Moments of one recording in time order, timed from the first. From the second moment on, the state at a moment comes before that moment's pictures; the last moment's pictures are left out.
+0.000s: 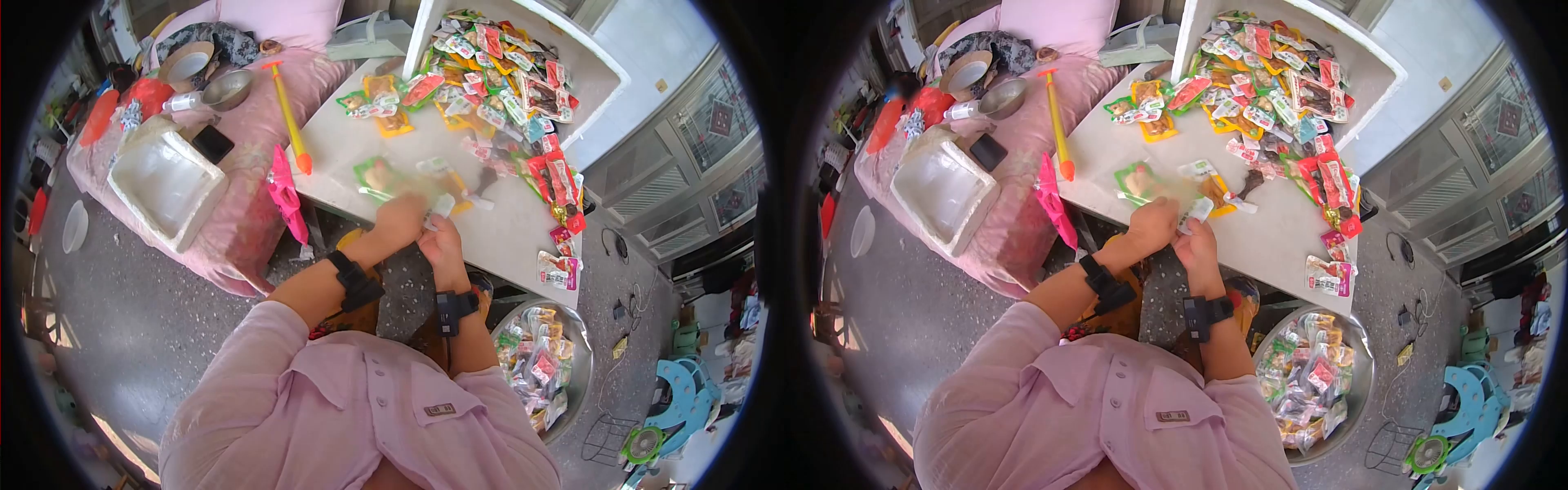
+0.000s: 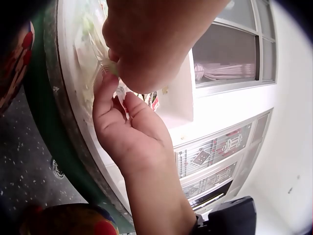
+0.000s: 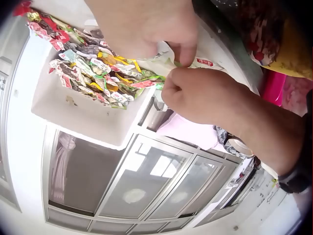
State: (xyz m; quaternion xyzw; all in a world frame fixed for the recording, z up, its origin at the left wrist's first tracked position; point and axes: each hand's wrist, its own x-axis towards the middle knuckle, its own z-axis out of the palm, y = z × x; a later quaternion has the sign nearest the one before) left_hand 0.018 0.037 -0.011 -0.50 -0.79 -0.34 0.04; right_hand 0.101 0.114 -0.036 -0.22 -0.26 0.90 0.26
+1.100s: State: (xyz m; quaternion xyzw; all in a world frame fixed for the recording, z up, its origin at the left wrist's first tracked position) left_hand 0.000 0.032 -0.056 -0.60 -0.69 -0.35 0.21; right_hand 0.157 0.351 -0.047 -0.43 -0.85 -0.04 0.30
